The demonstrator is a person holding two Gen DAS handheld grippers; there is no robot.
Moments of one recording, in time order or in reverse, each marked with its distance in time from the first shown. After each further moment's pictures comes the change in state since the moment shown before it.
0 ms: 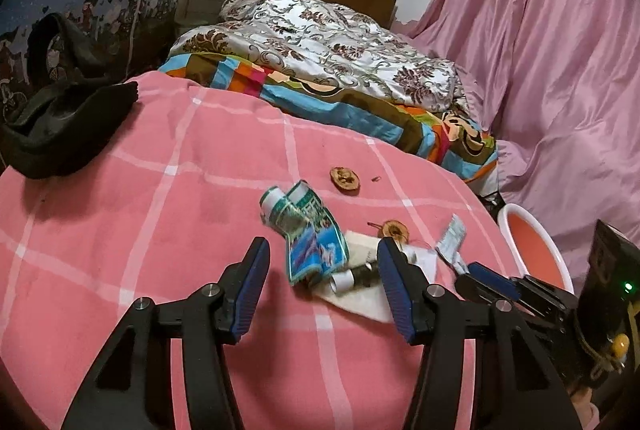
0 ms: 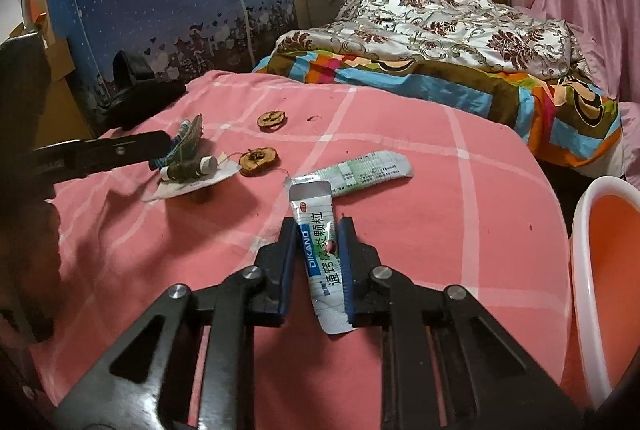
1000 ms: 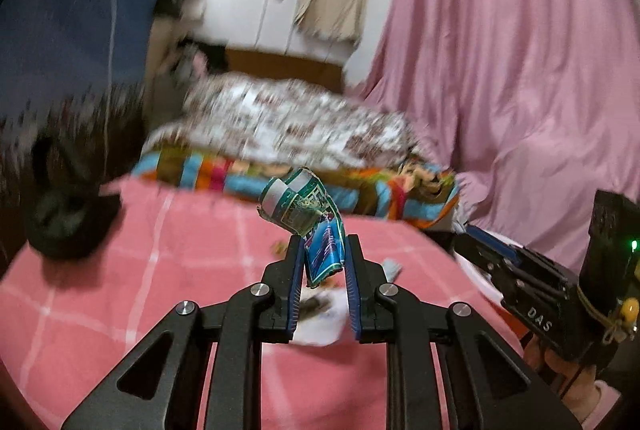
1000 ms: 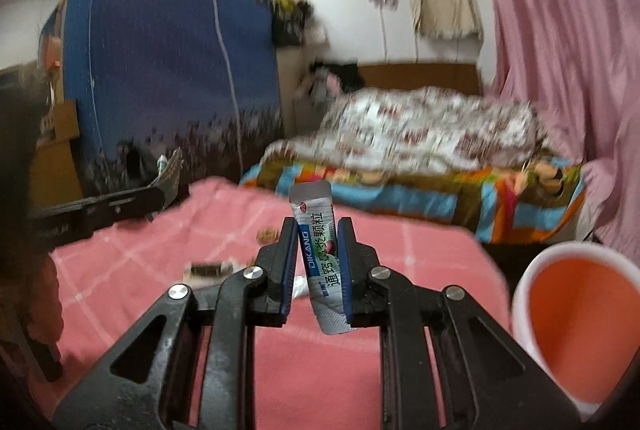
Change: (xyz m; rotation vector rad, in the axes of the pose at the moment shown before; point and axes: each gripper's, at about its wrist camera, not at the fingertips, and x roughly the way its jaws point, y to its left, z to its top) left arm -0.070 -0.064 -0.017 0.231 -0.340 -0.082; right arm -0.086 0.005 0.004 -0.021 -0.441 -0.086
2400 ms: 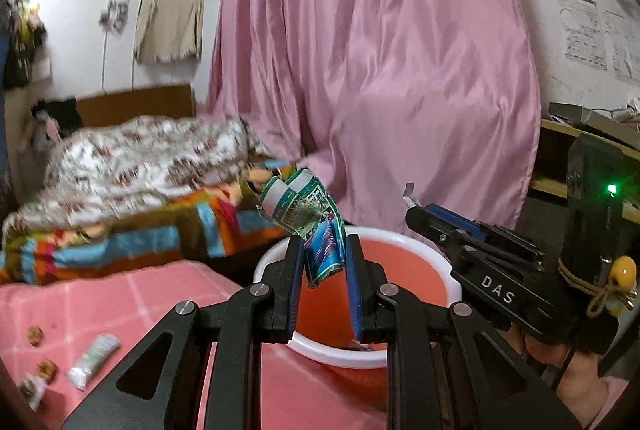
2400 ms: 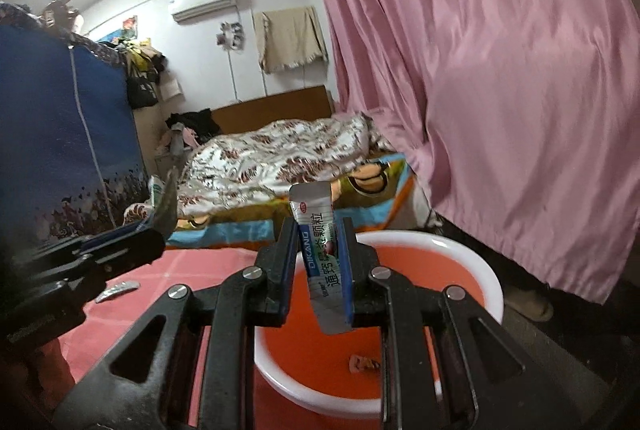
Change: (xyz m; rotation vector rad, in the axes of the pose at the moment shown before) left arm 0.104 -0.245 -0.007 0.289 0.054 -0.428; right arm -0.136 -0.178 -0.019 0.239 -0.103 -0.469
